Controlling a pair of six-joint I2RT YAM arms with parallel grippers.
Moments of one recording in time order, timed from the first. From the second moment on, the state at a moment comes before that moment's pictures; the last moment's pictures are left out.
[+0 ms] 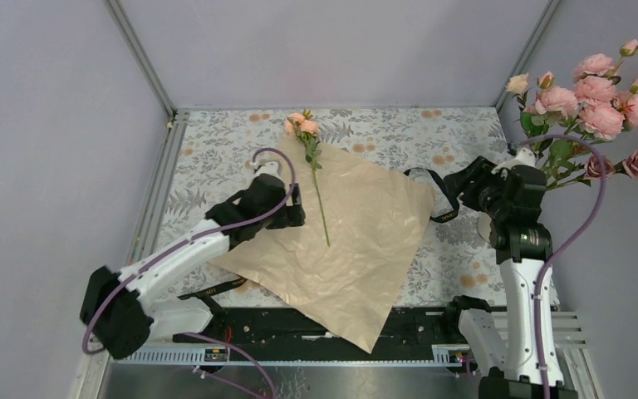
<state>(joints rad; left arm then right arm) -0.63 1.11 0.84 -0.49 -0.19 -0.62 -0.19 0.76 0.92 -0.56 -0.28 0.46</state>
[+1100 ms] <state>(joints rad) -0.84 1.84 1.17 -0.42 -0.30 -0.84 0.06 0.84 0.88 -0.54 -0.22 0.48</state>
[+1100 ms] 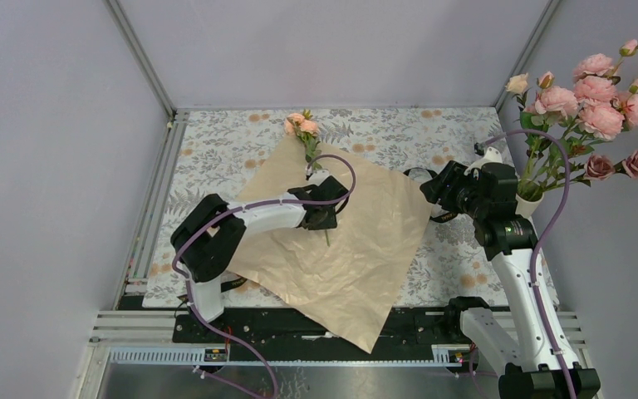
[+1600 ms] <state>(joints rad) -0.84 1.88 1.19 -0.41 -0.32 -0.85 0.06 0.84 0.88 -0.54 -0.23 0.48</state>
